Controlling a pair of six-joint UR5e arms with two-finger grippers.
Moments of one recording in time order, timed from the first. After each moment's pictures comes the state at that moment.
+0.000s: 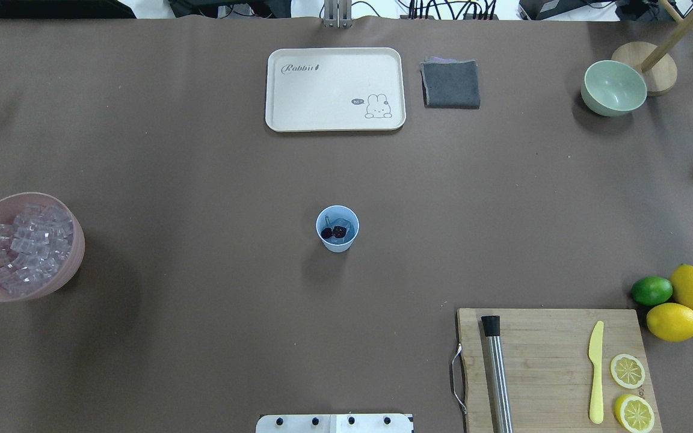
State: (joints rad) left arm -1.50 -1.41 -1.84 -1.54 -2.35 -0.15; right arm 1.49 -1.62 1.84 -1.68 2.18 -0.06
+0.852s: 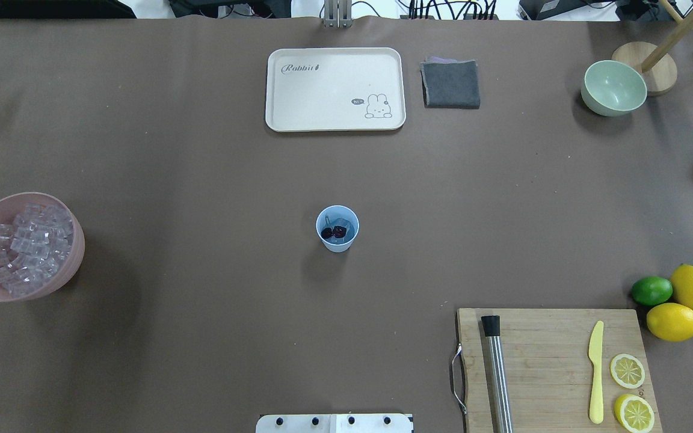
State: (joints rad) left arm -1.64 -1.35 -1.85 -1.54 -2.35 -0.07; right arm 1.51 -1.64 1.81 -1.68 2.25 -0.07
